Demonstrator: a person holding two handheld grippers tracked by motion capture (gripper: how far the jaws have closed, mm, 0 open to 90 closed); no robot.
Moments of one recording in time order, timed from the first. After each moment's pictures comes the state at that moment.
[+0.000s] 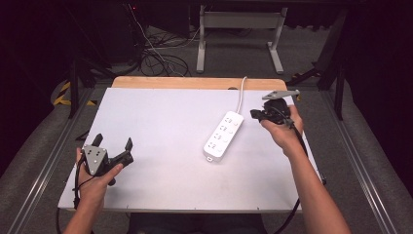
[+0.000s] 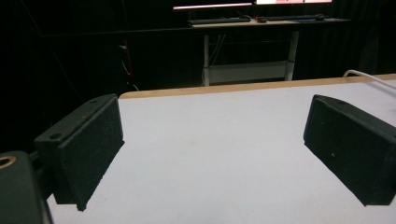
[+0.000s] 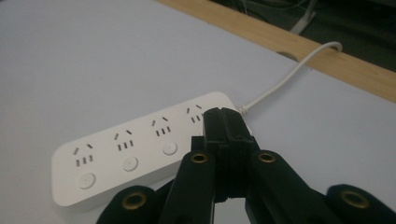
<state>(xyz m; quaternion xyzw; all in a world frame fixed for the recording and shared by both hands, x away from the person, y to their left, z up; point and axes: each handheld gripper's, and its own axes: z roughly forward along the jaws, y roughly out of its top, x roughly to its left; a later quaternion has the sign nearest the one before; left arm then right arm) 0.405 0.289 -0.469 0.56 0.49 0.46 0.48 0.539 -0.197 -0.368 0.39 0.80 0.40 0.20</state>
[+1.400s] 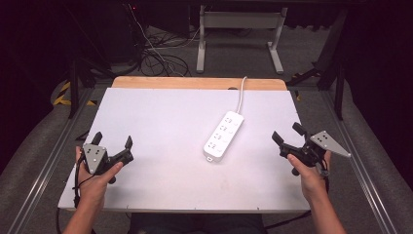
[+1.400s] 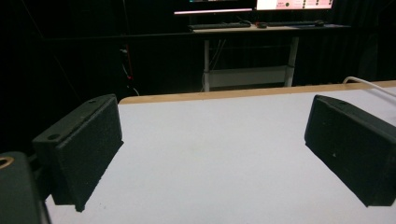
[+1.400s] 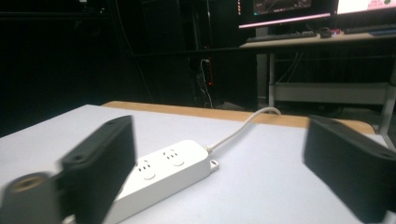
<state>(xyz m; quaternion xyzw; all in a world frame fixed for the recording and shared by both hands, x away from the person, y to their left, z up) 0.407 0.289 -0.465 0.55 0.49 0.46 0.49 0.458 -0.276 -0.438 0.39 0.61 0.61 0.31</state>
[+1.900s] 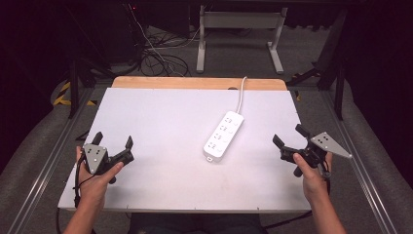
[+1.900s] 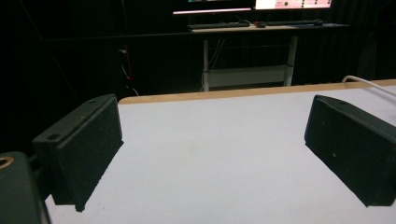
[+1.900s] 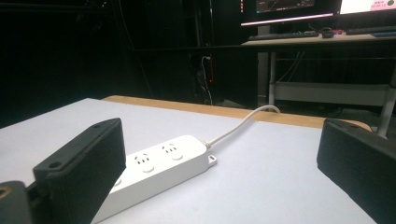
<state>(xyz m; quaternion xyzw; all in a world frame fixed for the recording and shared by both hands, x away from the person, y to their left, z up) 0.407 0.287 -0.466 0.56 0.49 0.46 0.49 0.455 -0.281 -0.440 0.39 0.62 0.60 0.32</state>
